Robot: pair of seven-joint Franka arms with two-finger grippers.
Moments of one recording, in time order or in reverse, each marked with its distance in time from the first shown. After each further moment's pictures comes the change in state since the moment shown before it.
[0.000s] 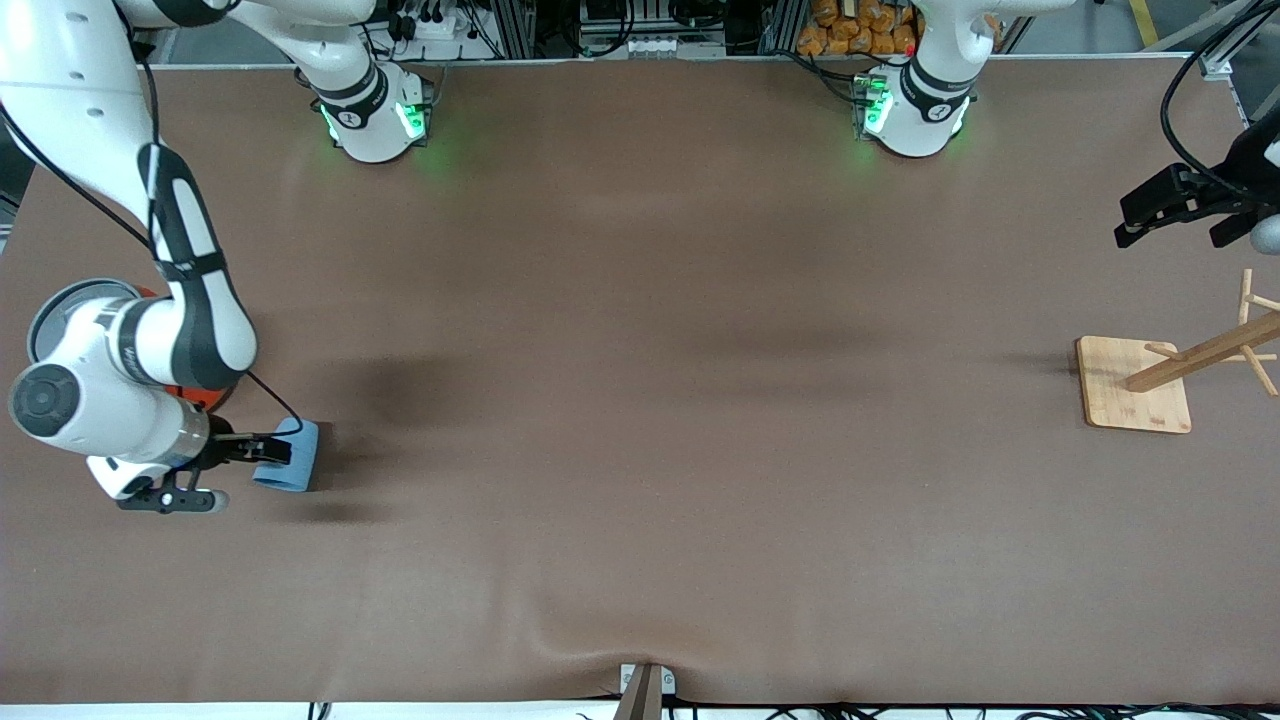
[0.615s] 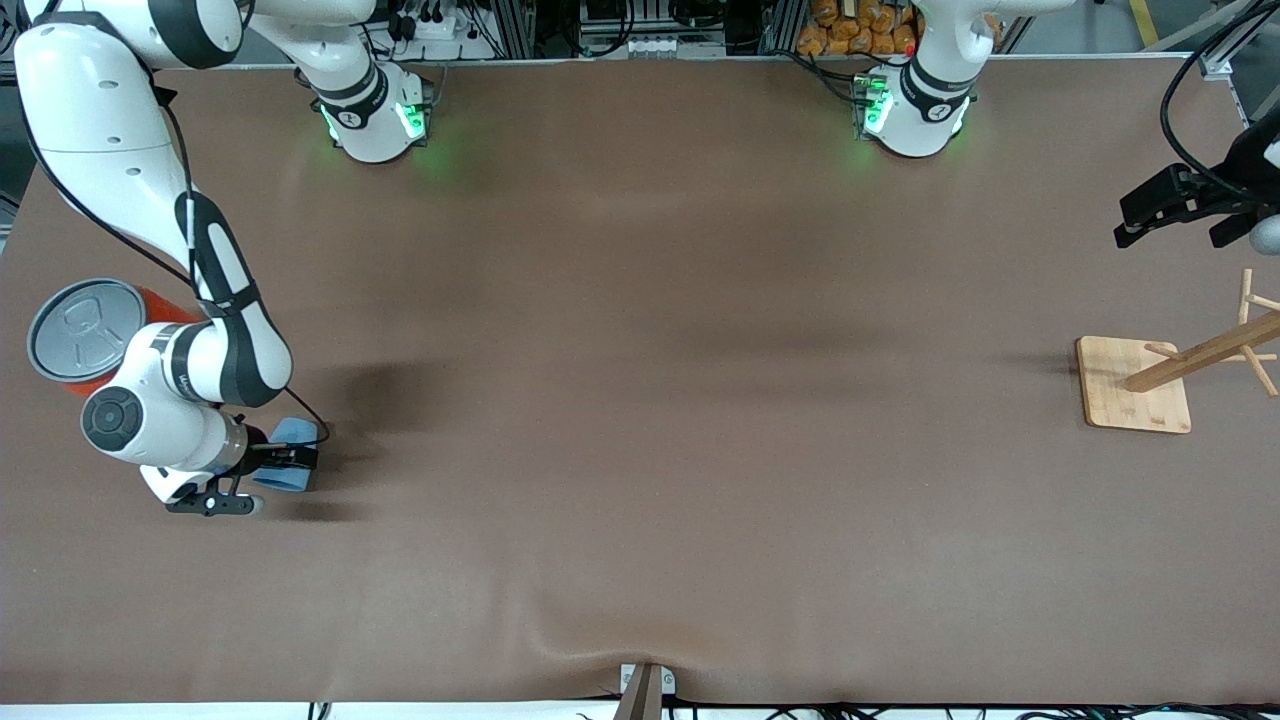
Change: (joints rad) left arm 0.000 0.000 0.000 0.000 0.000 0.000 0.000; right arm -0.006 0.090 -0.003 -0.026 0.000 0.092 0.001
